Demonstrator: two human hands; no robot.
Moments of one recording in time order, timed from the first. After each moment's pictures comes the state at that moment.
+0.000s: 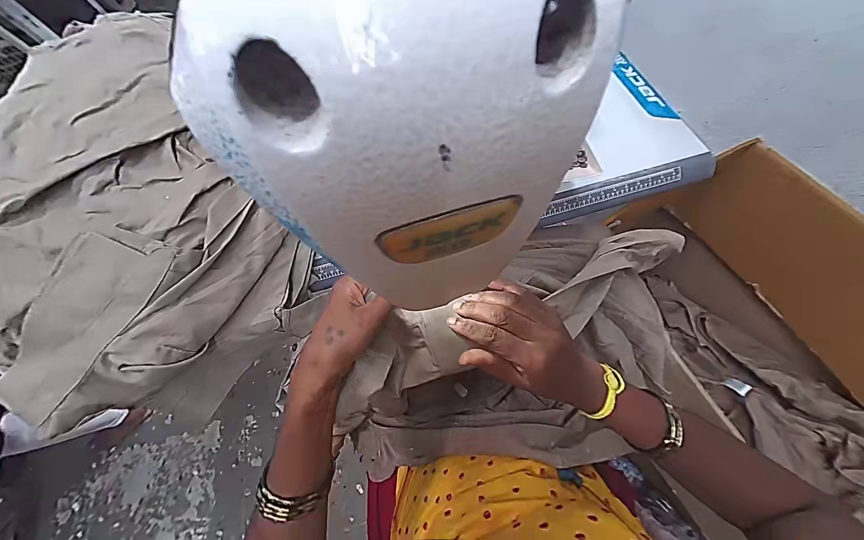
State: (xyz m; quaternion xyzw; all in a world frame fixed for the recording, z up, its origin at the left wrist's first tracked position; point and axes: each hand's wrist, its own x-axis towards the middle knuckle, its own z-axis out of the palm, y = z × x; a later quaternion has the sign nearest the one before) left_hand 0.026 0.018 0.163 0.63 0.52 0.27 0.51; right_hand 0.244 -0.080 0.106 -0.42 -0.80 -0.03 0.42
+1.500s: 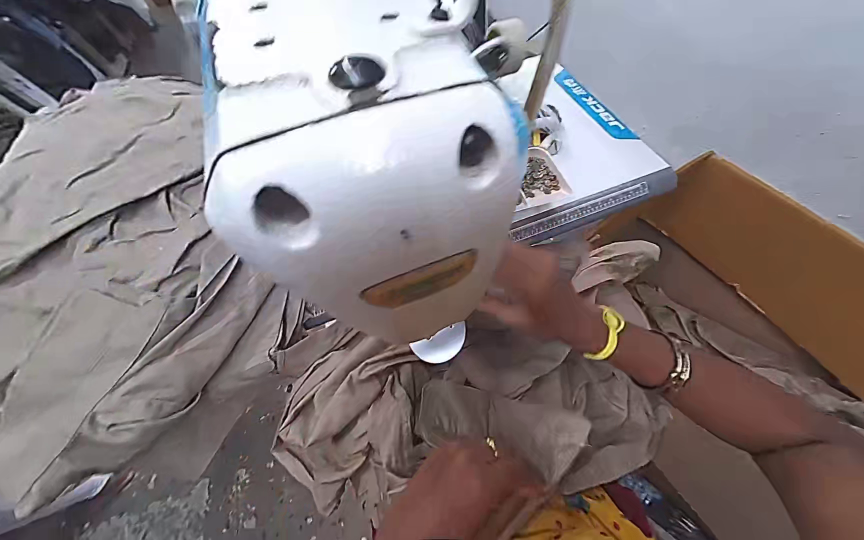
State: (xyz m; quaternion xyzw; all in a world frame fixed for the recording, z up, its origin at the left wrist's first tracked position) left_hand 0.042 -0.092 0.108 0.89 0.08 0.19 0.40; right_hand 0.280 -0.029 0.151 -0.47 -0.78 -0.07 0.40
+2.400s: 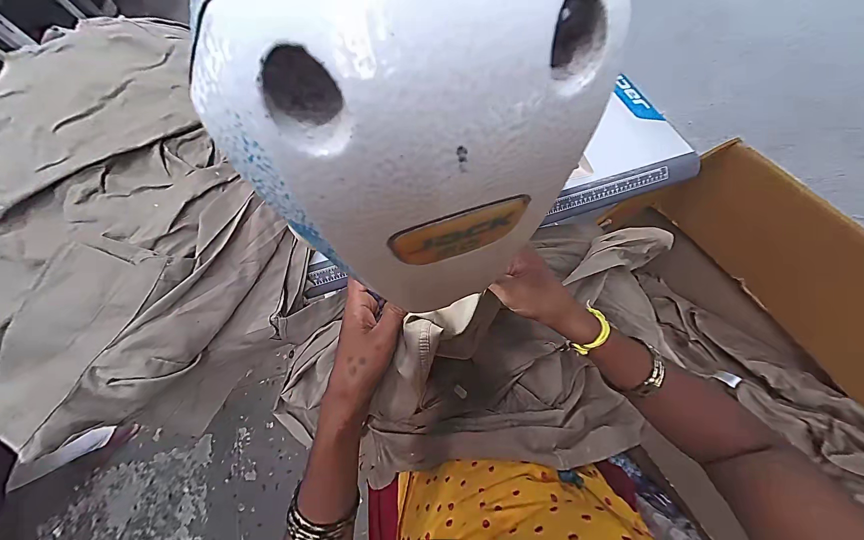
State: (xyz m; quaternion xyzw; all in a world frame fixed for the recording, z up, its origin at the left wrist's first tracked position) left_hand 0.039 0.000 0.135 0.57 0.44 0.41 0.56; right_hand 0.257 -0.029 0.134 -0.55 -0.60 0.34 0.47
